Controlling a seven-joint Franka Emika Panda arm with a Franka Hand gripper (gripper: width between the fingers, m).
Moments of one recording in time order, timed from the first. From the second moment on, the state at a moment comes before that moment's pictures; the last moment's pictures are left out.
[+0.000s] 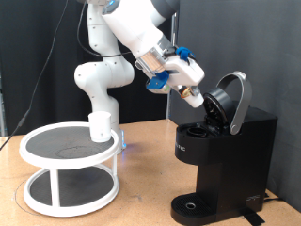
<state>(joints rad) 0.21 -0.14 -0.27 -2.19 0.78 2.03 1.81</state>
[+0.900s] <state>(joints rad) 0.21 -0.11 -0.20 -2.28 0.75 2.17 1.81</state>
